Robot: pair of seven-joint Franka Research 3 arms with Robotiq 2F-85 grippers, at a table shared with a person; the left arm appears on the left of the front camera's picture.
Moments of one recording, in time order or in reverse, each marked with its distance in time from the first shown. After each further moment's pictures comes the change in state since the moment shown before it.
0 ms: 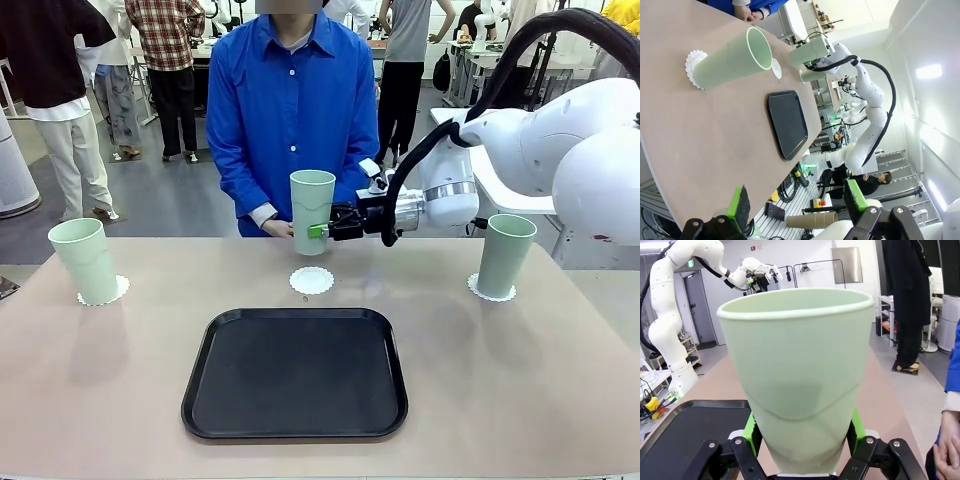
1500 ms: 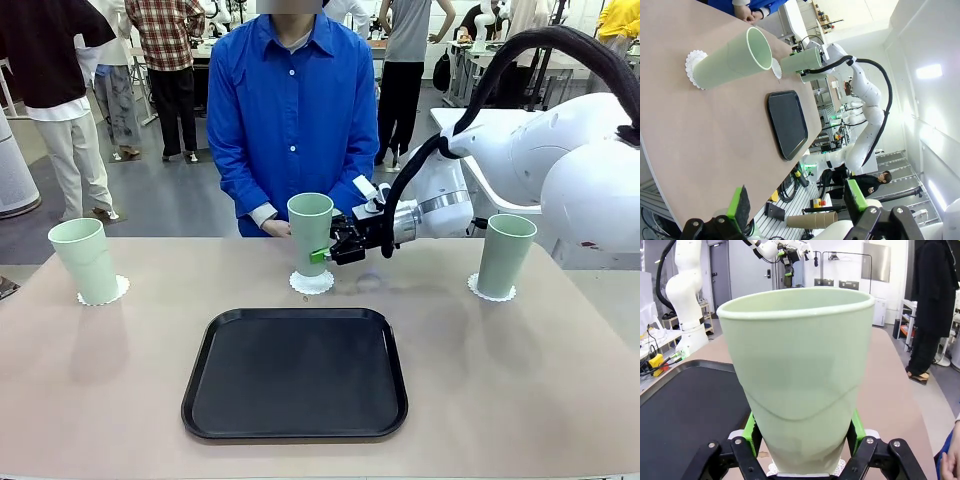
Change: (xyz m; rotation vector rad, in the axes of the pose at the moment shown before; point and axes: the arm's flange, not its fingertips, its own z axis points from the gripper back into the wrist) left arm 0.000 0.000 0.000 0.000 0.000 0.000; right arm -0.032 0.001 -0.009 0.113 0.070 0.161
